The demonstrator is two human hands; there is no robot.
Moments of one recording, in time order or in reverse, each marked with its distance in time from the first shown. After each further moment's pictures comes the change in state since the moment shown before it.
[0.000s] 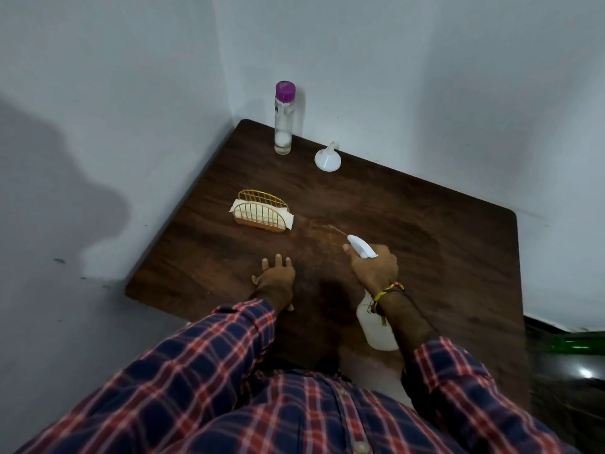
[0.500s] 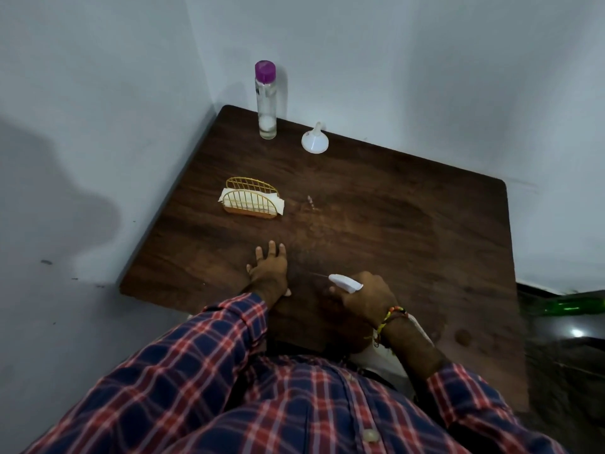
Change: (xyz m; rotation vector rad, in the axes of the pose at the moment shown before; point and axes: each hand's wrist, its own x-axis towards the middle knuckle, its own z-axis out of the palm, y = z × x) left_hand -0.006 -0.006 0.018 -0.015 0.110 0.025; right_hand -0.054 0.061 0.002 -0.451 -0.317 -0.145
